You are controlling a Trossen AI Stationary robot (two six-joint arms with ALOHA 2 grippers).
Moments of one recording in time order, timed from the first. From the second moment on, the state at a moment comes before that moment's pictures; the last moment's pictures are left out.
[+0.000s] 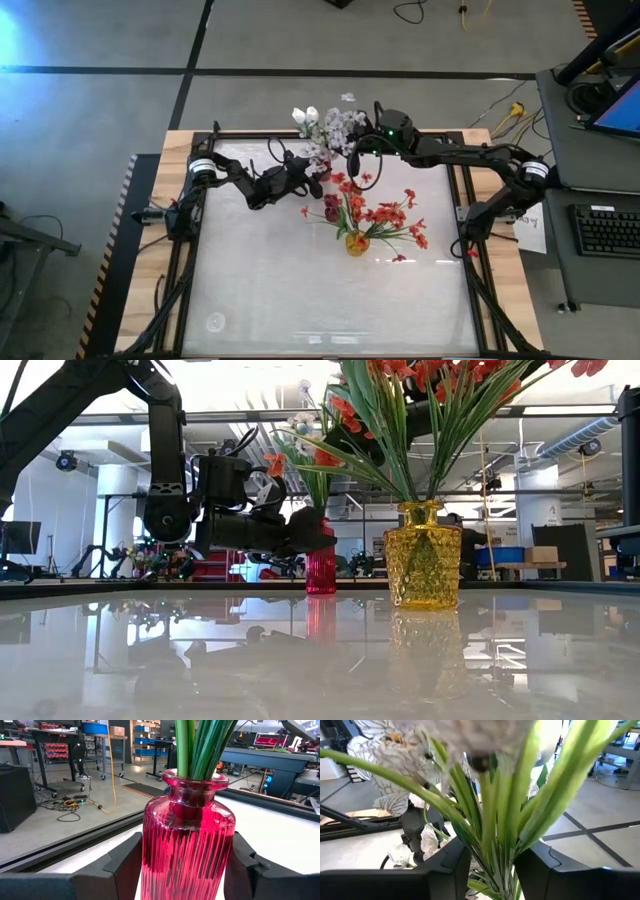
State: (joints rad) left arm 0.35 2.15 0.69 1.42 -0.30 -0.11; right arm -0.48 1.55 1.03 0.39 -0.31 -0.01
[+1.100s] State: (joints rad) left arm 0.35 2.15 0.69 1.42 -0.30 -0.12; right arm -0.48 1.64 1.03 0.41 -0.29 -0.03
